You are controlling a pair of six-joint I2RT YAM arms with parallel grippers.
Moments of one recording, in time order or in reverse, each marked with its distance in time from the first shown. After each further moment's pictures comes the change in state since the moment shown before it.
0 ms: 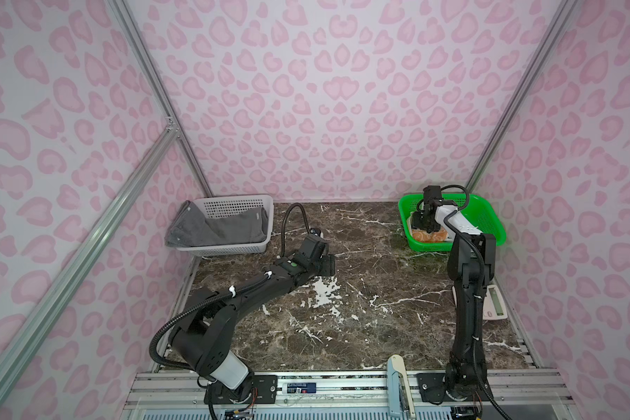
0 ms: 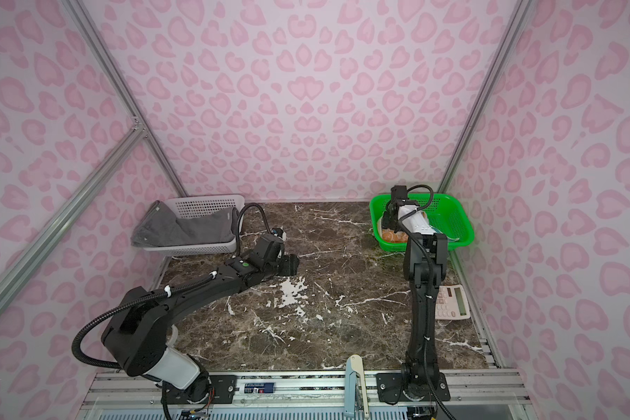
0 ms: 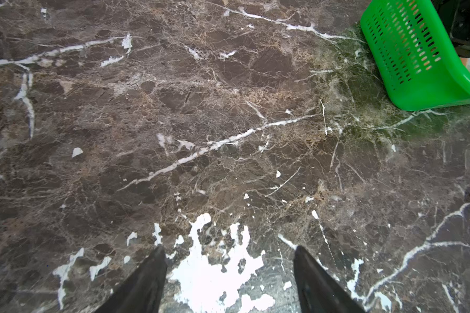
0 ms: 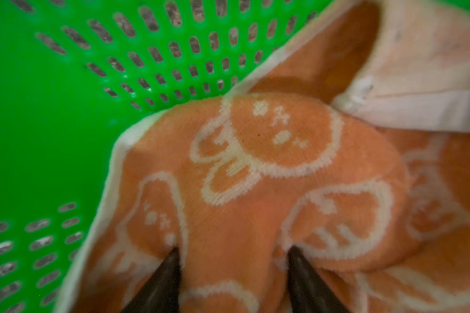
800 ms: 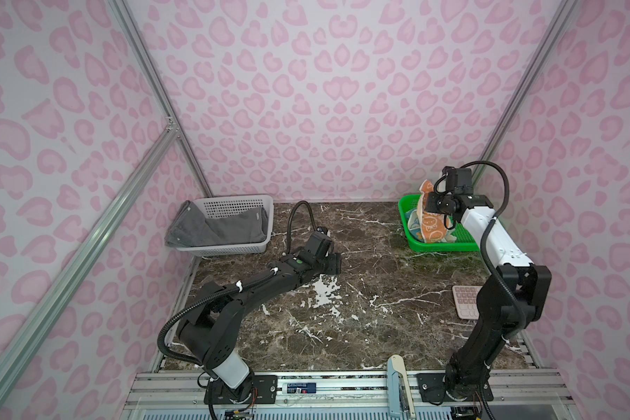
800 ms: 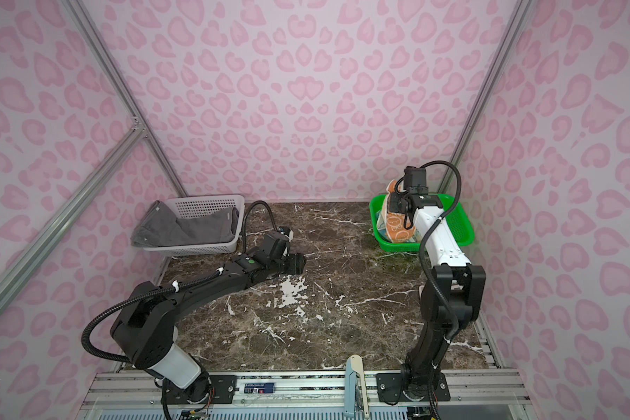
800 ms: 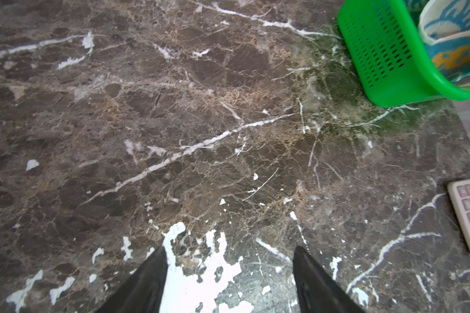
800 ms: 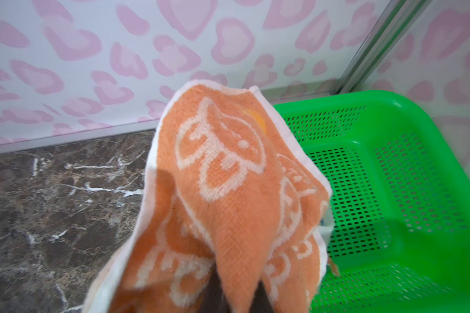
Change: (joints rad) left arm -0.016 0.034 0.064 0.003 0.066 0.004; right arm 0.038 -0.680 -0.401 0.143 -0.030 -0.031
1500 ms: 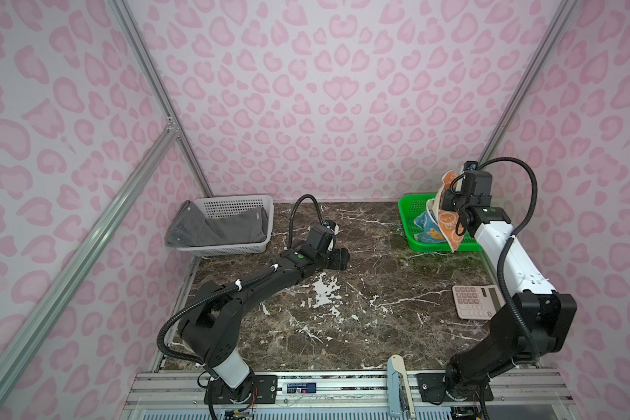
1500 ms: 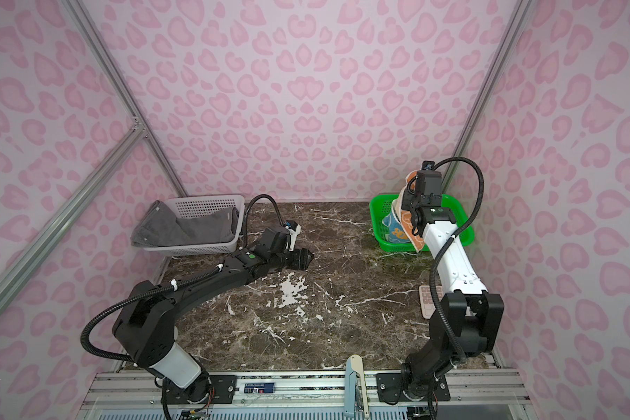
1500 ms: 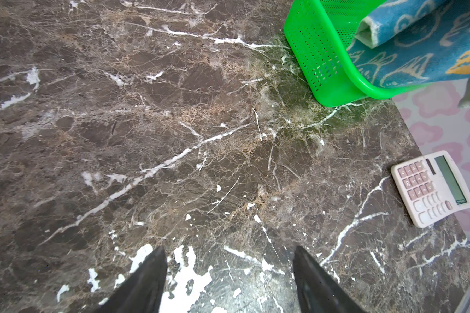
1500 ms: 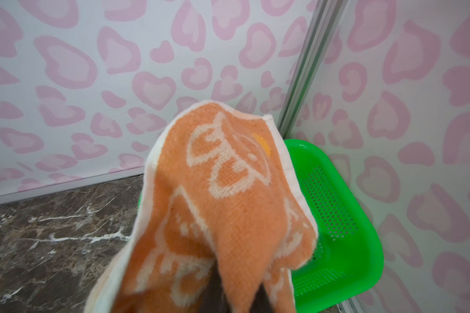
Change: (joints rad) left arm 0.000 0.031 0.067 0.000 0.113 0.052; right arm -0.039 -0.108 -0.128 0.193 0.180 -0.037
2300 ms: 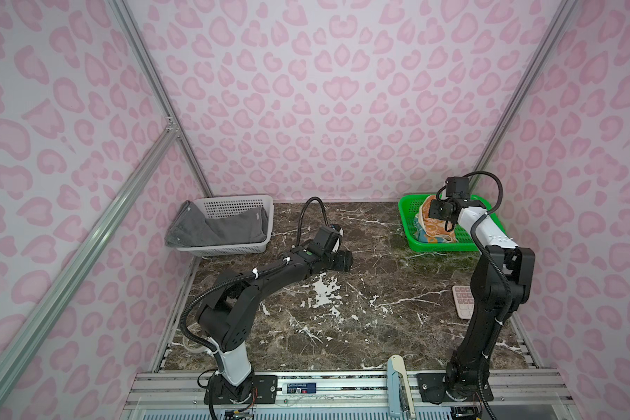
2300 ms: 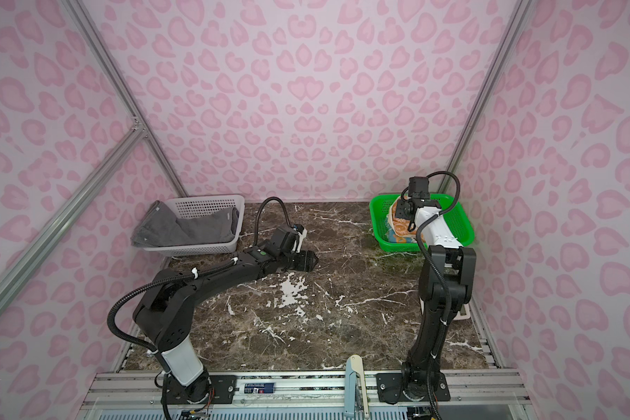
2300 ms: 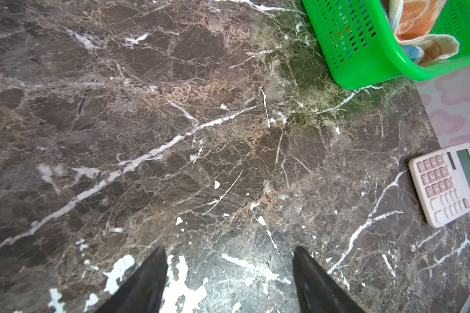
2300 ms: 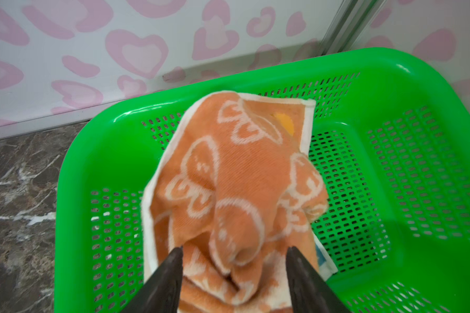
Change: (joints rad) left arm 0.000 0.130 0.061 -0.011 0.044 -0.025; right arm -0.049 0.359 0.166 -0.116 -0.158 0.010
